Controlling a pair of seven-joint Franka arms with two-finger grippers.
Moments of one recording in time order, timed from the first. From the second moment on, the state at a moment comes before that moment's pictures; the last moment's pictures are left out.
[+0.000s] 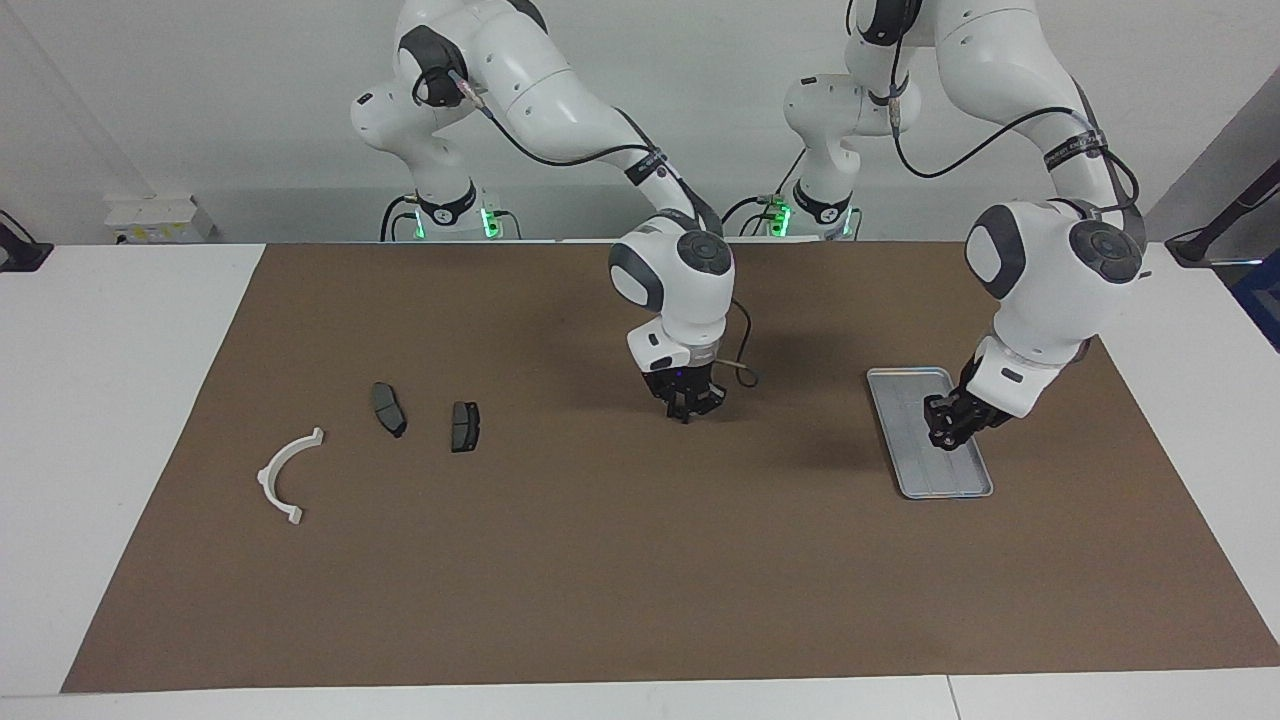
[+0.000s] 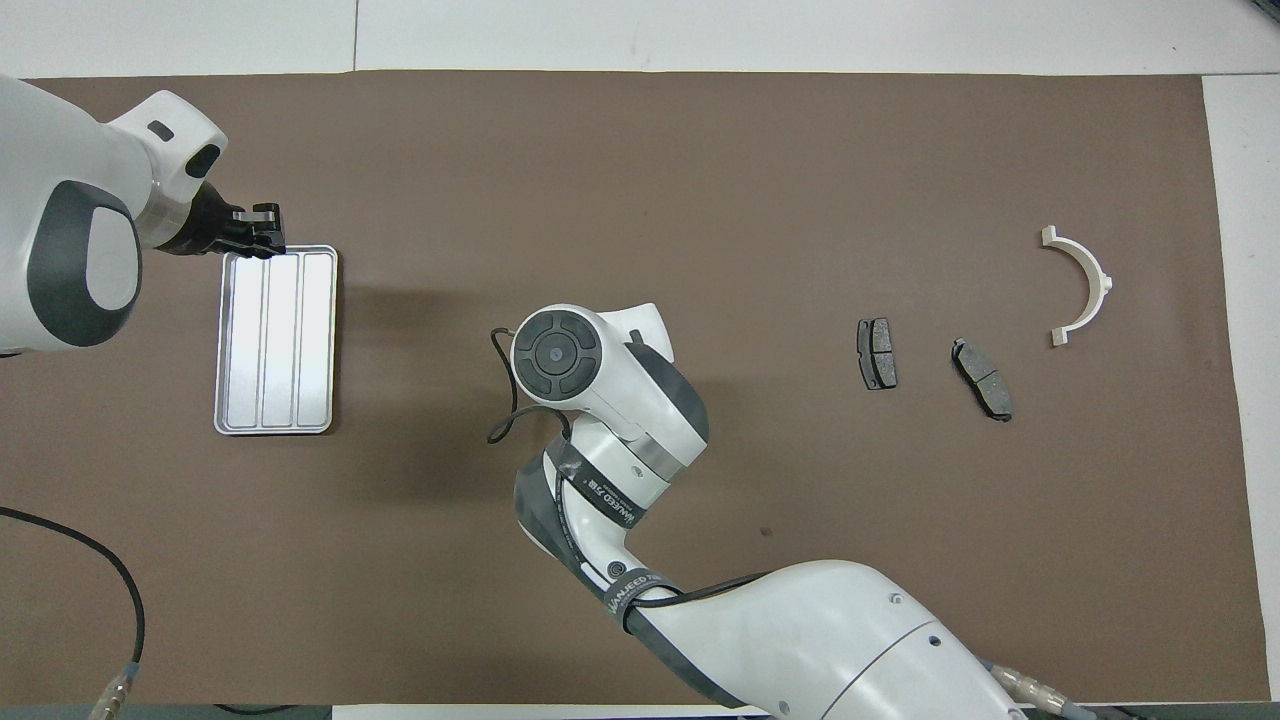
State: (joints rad) left arm -0.10 0.32 0.04 -1.69 -0.06 2.08 -0.06; right arm 0.71 0.62 -0.01 -1.55 -0.10 2.22 1.24
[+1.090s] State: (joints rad) left arm -0.10 0.32 0.04 -1.74 -0.06 2.15 -0.06; right arm 0.47 0.42 -0.02 -1.48 -0.13 1.88 0.72
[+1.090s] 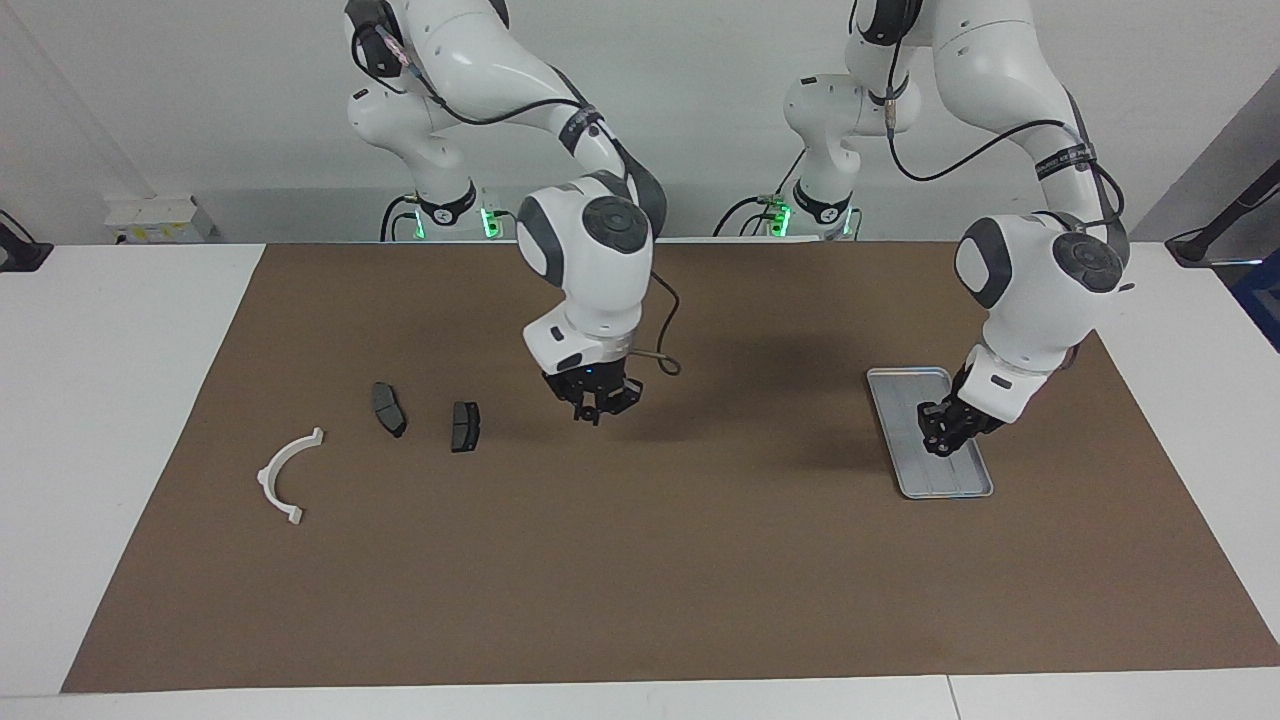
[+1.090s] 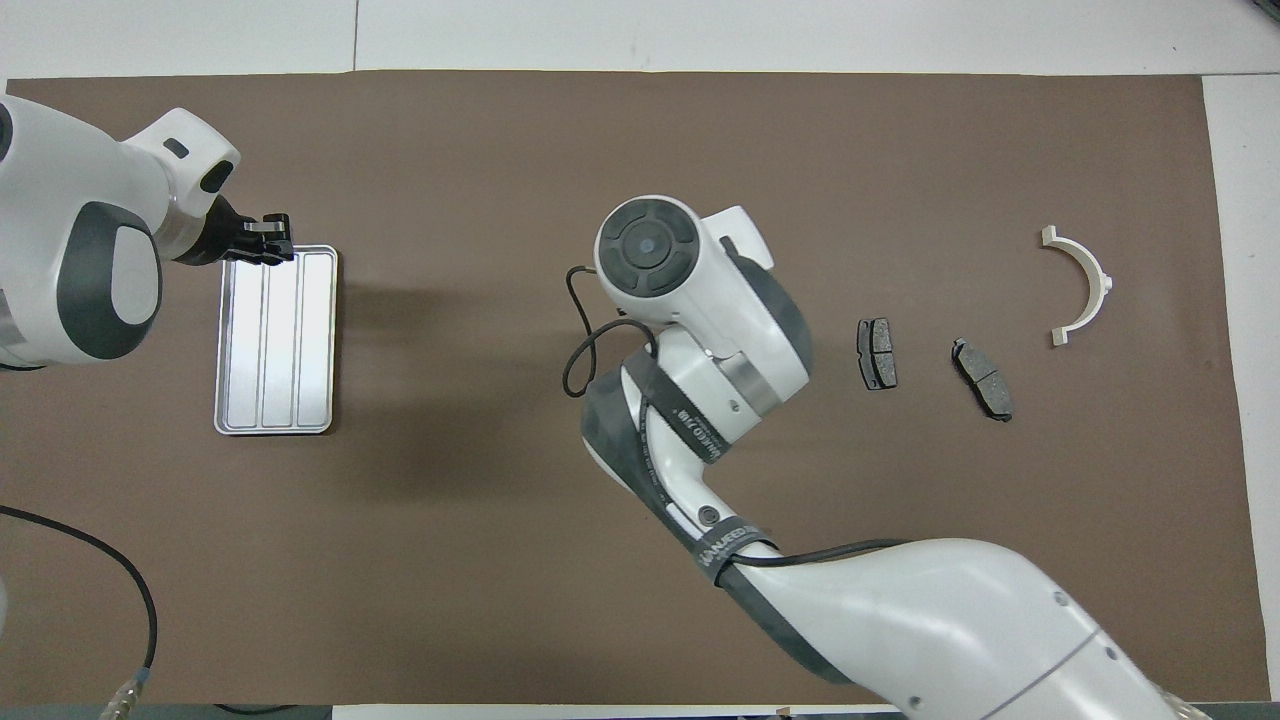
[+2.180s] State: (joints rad) left arm -0.22 0.32 0.04 -1.76 -0.06 2.16 -0.21; right arm 0.01 0.36 -0.02 -1.70 -0.06 2.10 -0.11
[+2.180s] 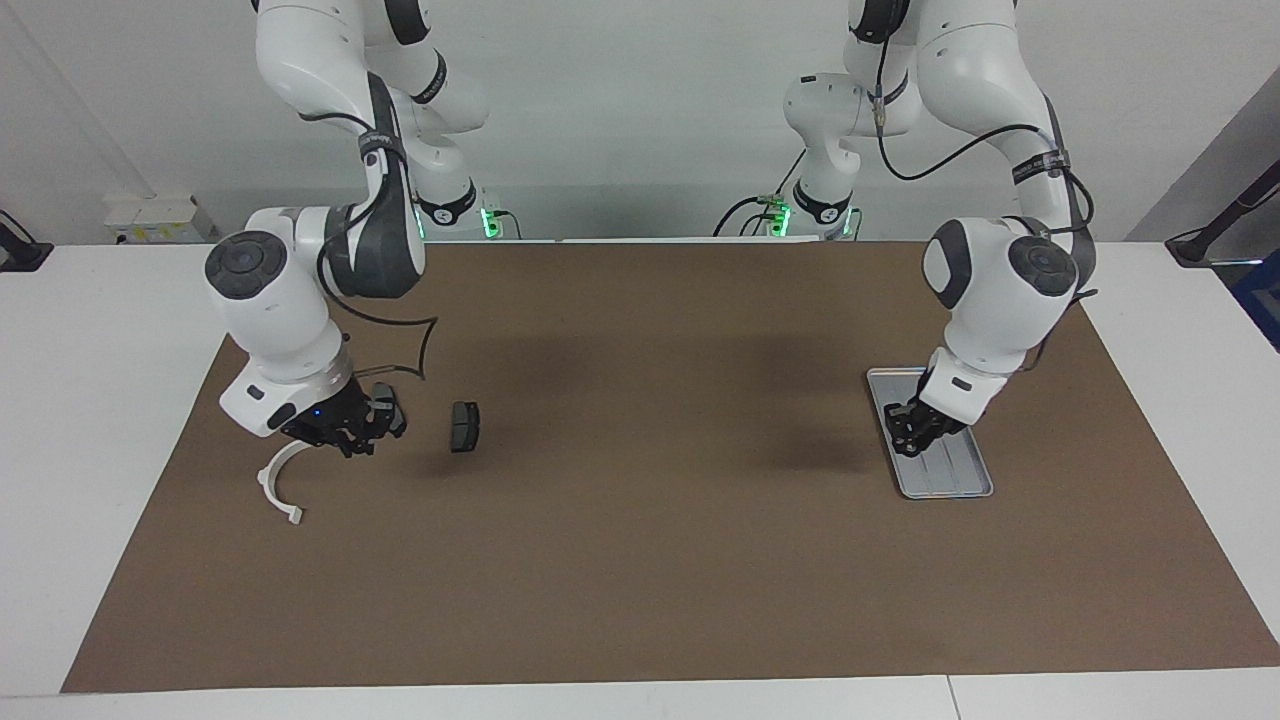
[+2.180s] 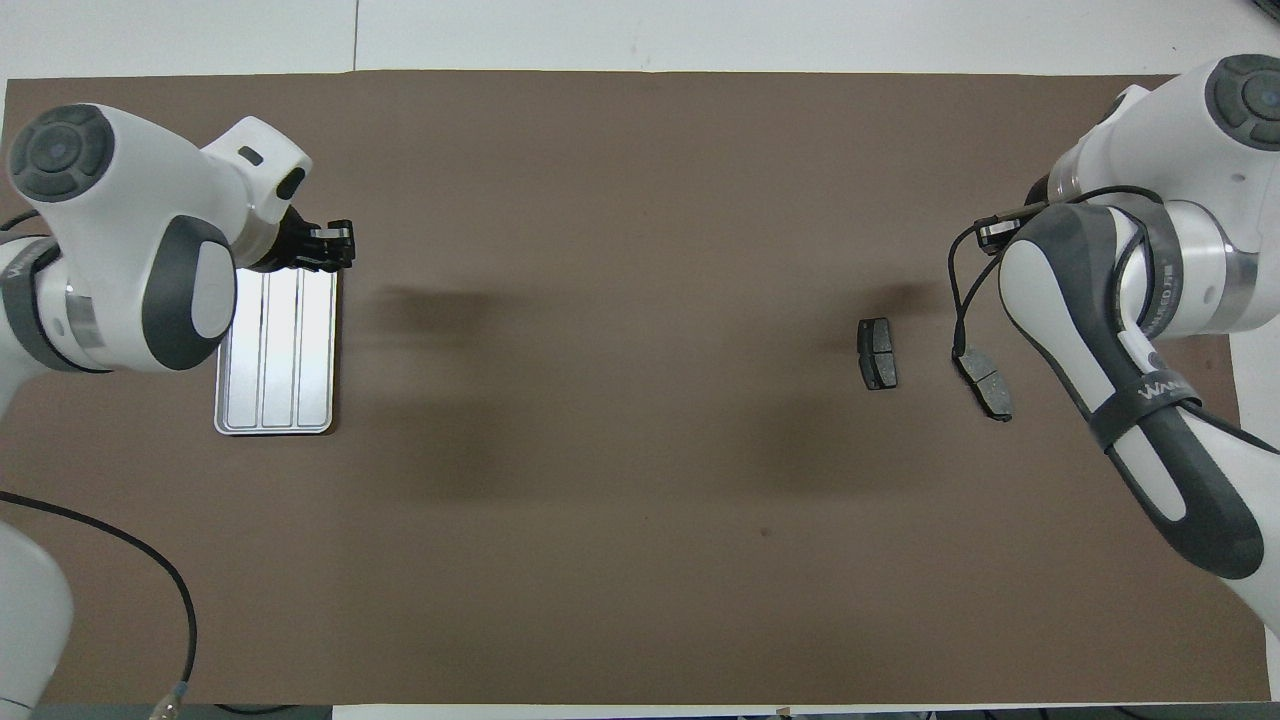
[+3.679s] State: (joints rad) left arm -0.68 0.44 0.04 -1.79 0.04 2.32 -0.82; right arm -0.03 0.50 -0.02 -1.76 -0.06 2.34 -0.13
